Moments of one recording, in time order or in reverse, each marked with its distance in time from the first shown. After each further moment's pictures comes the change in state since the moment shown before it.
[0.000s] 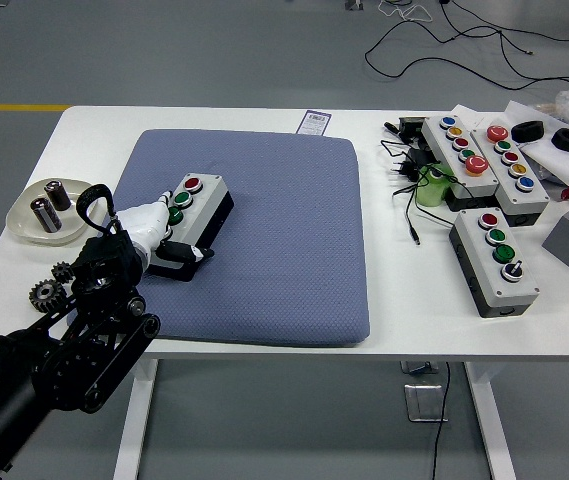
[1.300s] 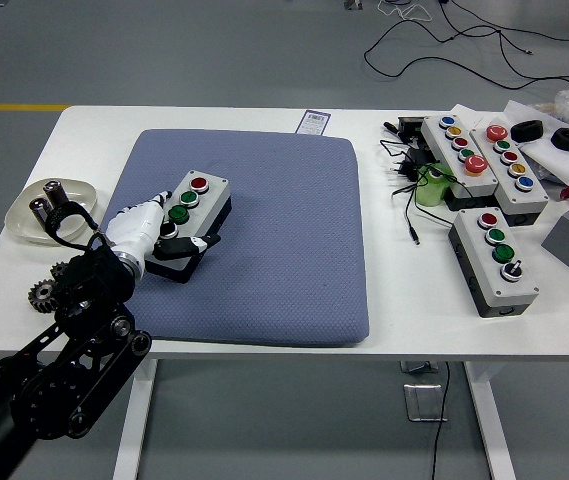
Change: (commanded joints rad) left arm 0.089 0.015 -0.011 -0.150 -0.071 0.089 0.000; right arm -0.006 0.007 -0.002 0.000 0.003 -0.001 -0.002
